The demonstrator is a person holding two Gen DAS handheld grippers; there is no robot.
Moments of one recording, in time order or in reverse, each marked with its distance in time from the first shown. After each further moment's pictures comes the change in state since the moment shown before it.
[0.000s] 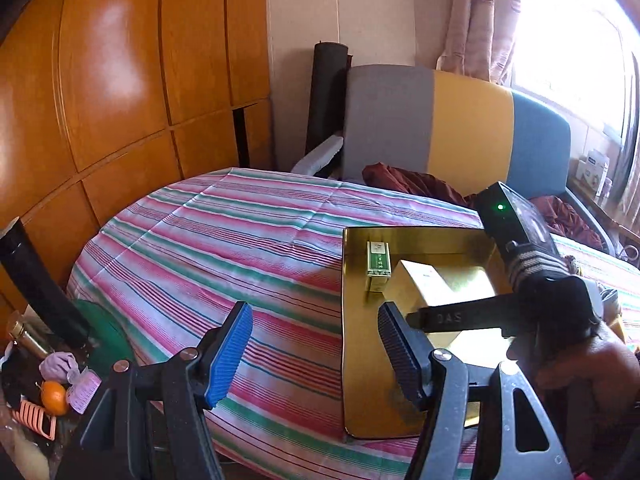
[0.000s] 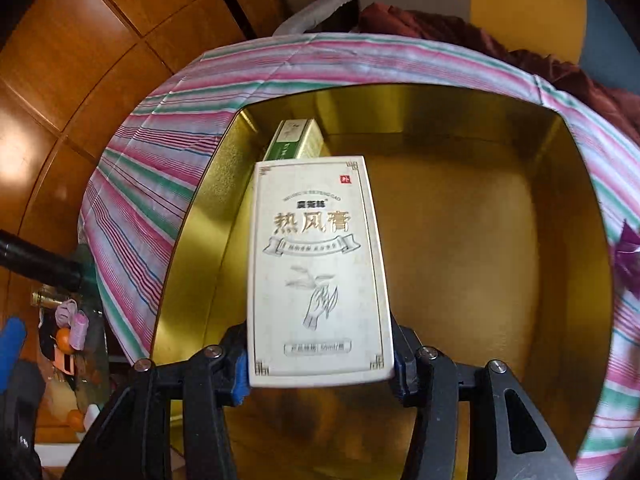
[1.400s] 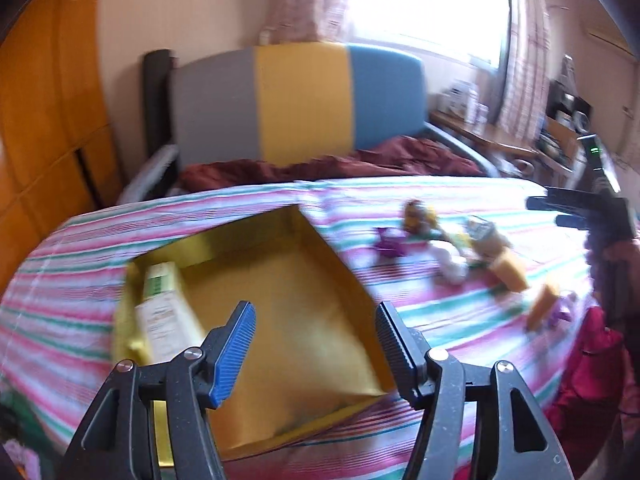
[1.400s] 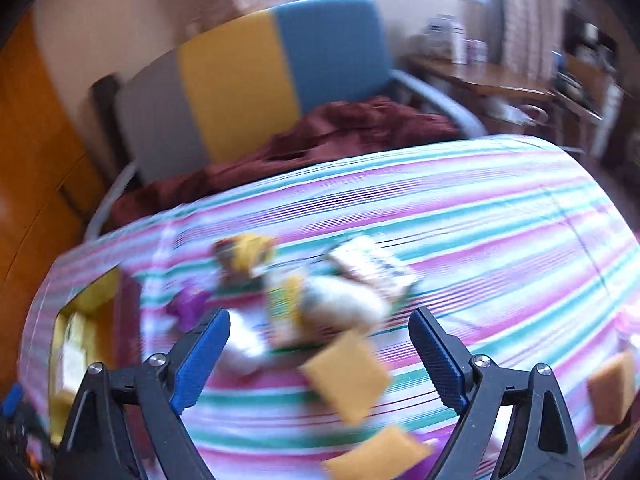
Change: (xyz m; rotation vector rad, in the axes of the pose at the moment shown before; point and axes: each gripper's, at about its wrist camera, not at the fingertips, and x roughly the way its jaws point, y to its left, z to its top) left arm -0.016 -0.191 0.003 0.338 0.076 -0.437; right arm -0.265 -0.336 -0.144 0.538 -0.505 -0.451
